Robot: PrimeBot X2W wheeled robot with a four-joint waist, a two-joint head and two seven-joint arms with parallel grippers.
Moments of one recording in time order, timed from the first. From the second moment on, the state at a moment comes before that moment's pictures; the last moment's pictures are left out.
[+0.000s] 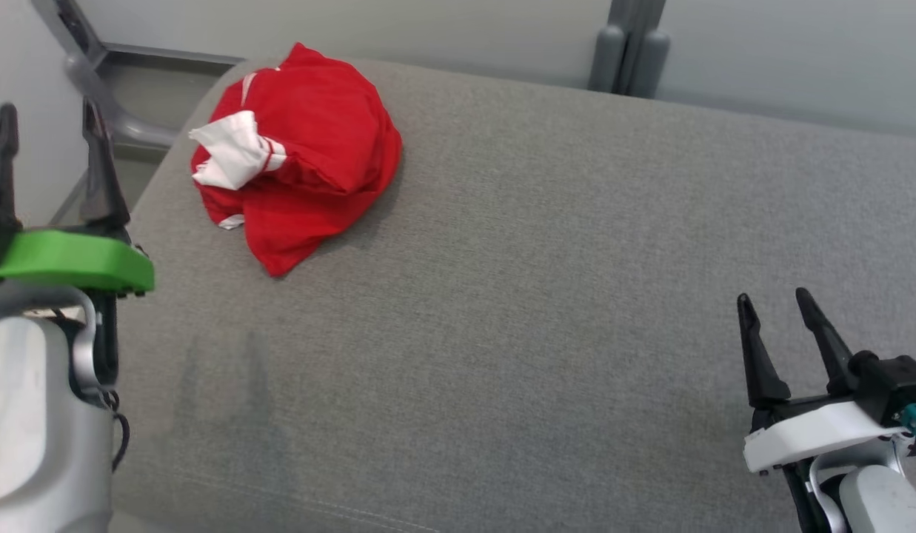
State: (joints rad) left arm -0.49 0.26 -0.01 0.24 -0.29 0.00 -0.15; right arm -0.05 -0.20 0.04 0.13 0.26 0.13 -0.26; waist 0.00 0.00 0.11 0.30
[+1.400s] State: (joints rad) left arm -0.65 0.36 0.03 0.69 -0.43 -0.01 0.18; right arm -0.11 -0.19 0.01 0.12 0.28 0.13 -0.26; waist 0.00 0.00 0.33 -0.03
